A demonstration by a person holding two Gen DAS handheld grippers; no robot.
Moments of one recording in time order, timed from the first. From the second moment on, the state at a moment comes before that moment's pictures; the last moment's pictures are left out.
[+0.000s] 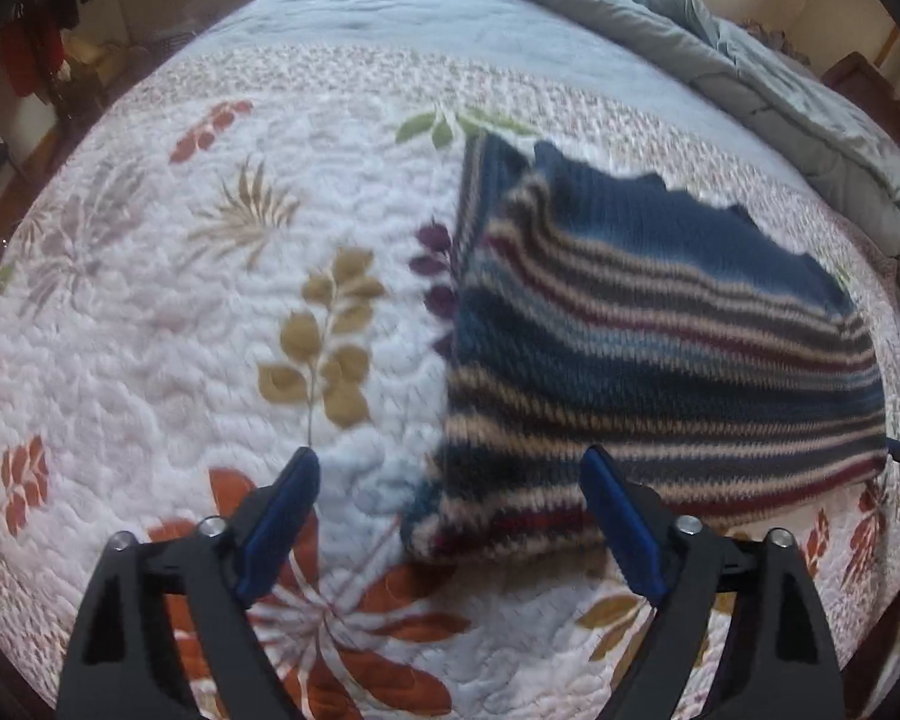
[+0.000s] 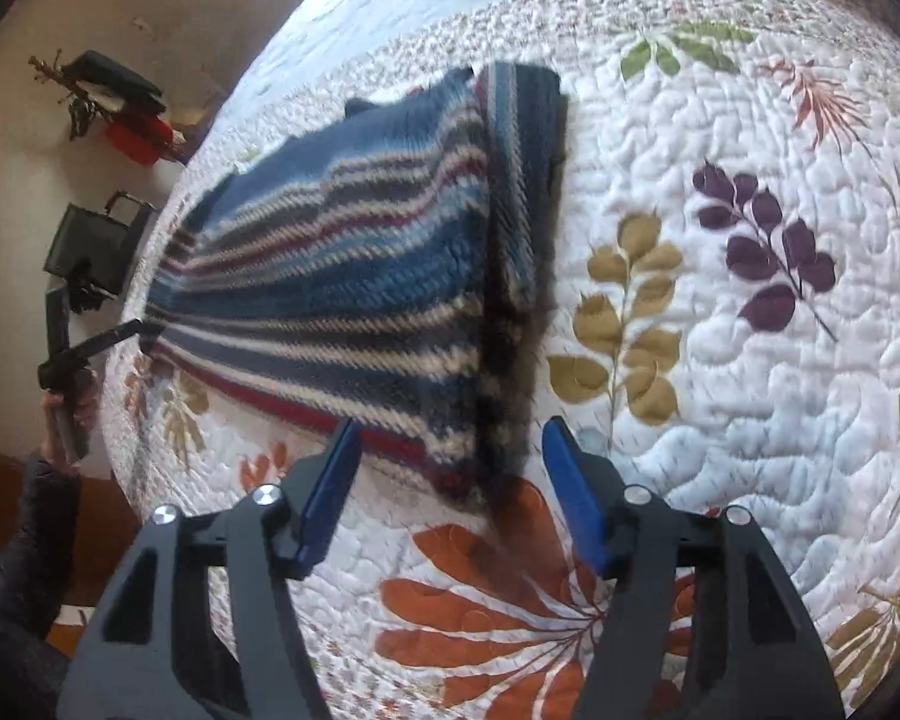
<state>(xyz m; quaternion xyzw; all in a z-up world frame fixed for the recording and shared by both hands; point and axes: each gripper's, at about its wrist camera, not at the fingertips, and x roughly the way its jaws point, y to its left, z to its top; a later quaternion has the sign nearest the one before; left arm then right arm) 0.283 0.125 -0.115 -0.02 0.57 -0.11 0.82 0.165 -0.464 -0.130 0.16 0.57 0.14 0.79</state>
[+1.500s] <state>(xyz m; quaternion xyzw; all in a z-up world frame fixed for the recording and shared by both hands) 0.223 0.046 -0.125 -0.09 0.66 -0.25 0.70 0.103 -0.495 -0.107 0.22 0.58 0.15 0.77</state>
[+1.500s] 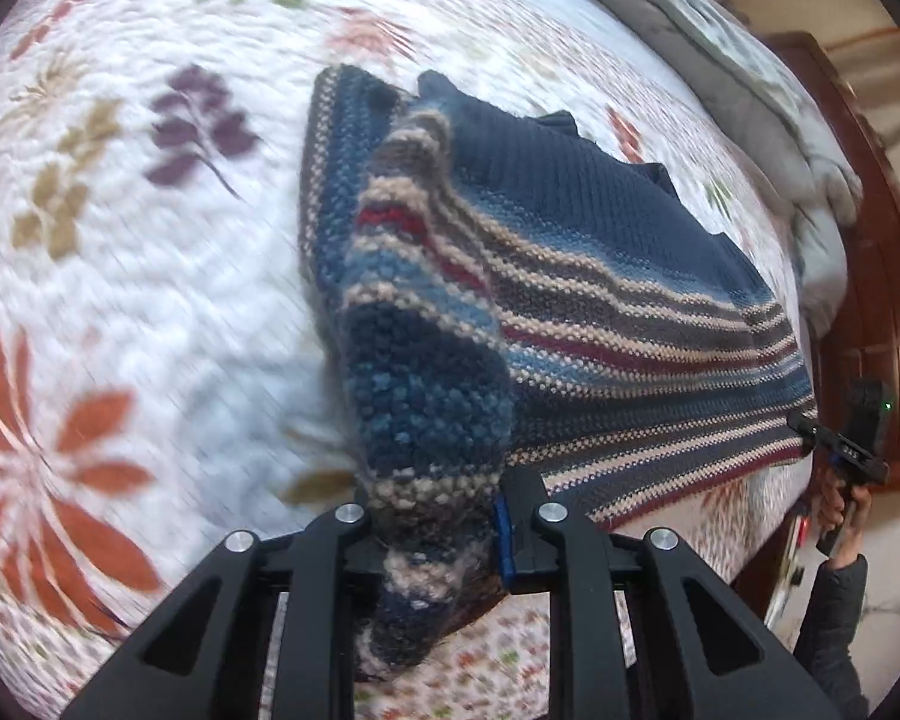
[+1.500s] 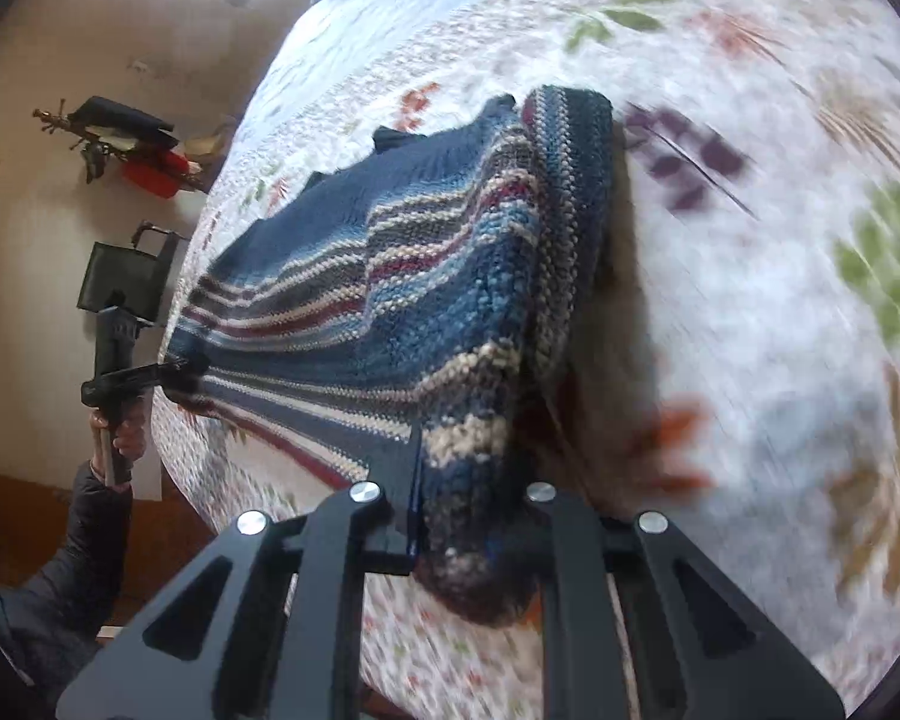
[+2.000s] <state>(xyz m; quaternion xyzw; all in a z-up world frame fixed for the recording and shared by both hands) 0.151 0.005 -0.164 -0.05 0.65 -0.22 0.73 0.031 -0.513 -0.173 0.23 0.61 0.08 0.76</state>
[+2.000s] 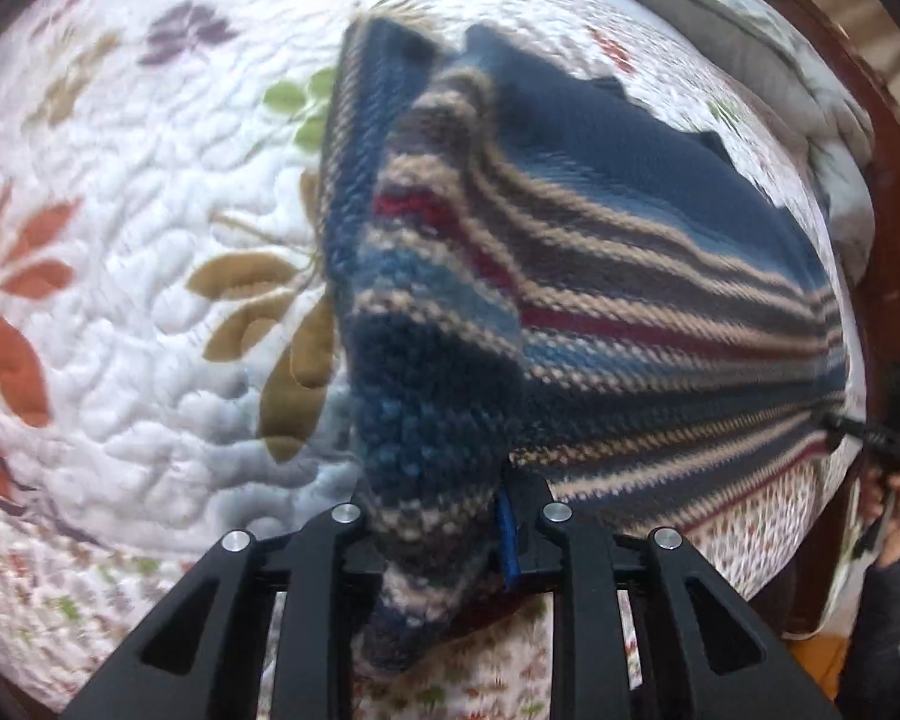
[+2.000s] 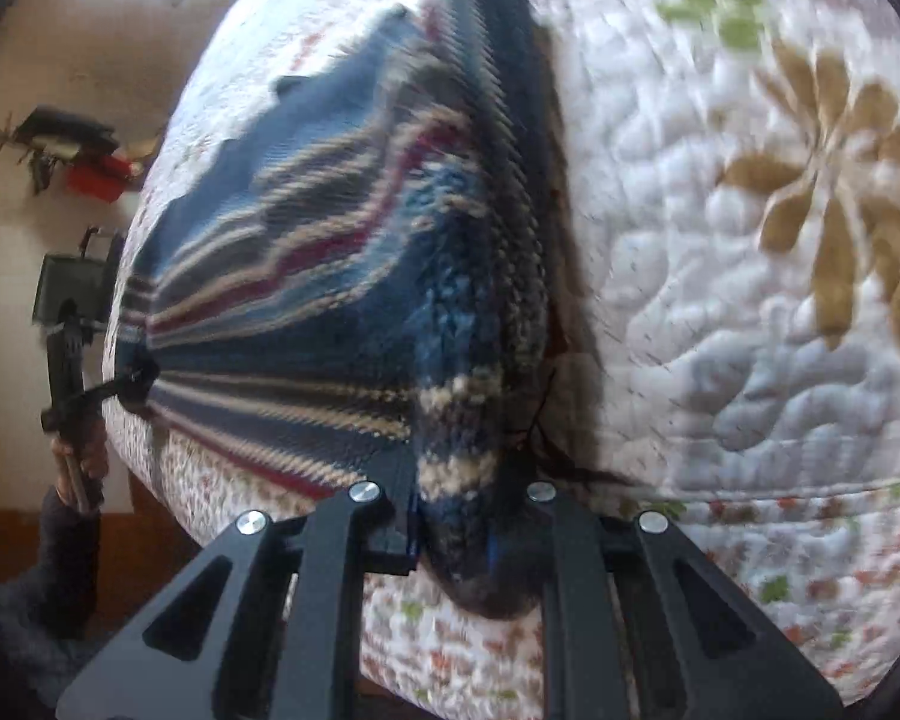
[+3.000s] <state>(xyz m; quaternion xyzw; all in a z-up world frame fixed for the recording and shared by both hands) 0.269 -0.062 -0.116 0.06 0.60 -0.18 0.78 0.211 -0.474 -0.117 0.07 0.58 0.08 0.81</state>
